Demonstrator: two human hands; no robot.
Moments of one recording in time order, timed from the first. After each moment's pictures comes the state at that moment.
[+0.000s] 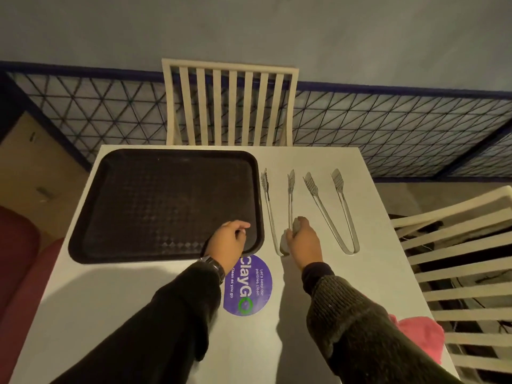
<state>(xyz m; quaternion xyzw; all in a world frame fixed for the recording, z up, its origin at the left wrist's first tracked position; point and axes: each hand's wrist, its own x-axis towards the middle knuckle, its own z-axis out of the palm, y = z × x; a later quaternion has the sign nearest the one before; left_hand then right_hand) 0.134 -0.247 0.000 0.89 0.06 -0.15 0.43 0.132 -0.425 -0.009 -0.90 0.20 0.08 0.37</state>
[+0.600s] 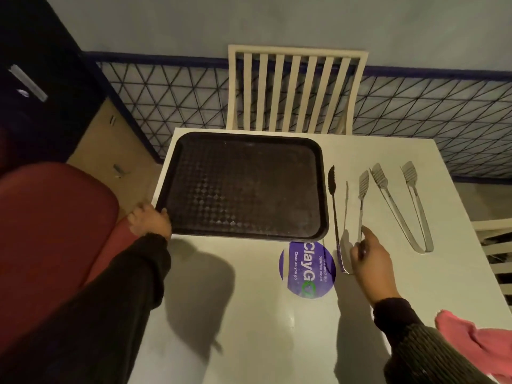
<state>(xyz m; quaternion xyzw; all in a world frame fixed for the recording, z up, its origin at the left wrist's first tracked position) 0.134 0.019 -0.042 0.92 0.37 -0.03 0.14 0.065 -0.400 -0.002 -0.93 0.14 0.03 0.34</state>
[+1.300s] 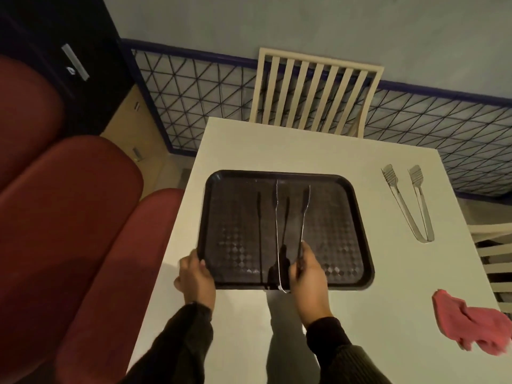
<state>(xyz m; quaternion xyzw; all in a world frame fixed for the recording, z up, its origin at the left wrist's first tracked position) -0.057 -0.034 -0.043 0.81 0.40 0.02 0.43 -0.043 -0.234 0.034 -0.87 0.07 0.08 0.48</state>
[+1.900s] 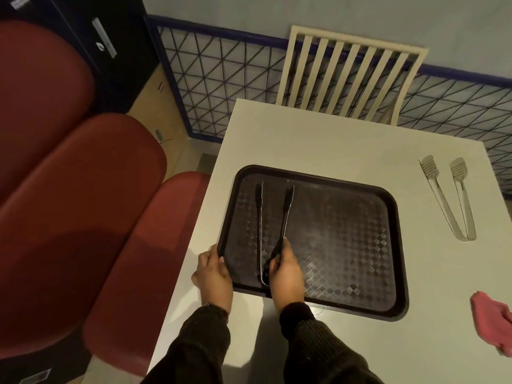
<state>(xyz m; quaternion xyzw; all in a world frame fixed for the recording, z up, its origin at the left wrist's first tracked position) -0.089 -0.020 -0.052 0.84 0.37 0.00 0.40 -0.056 -0.149 -0.033 -0.89 0.10 0.15 0.42</state>
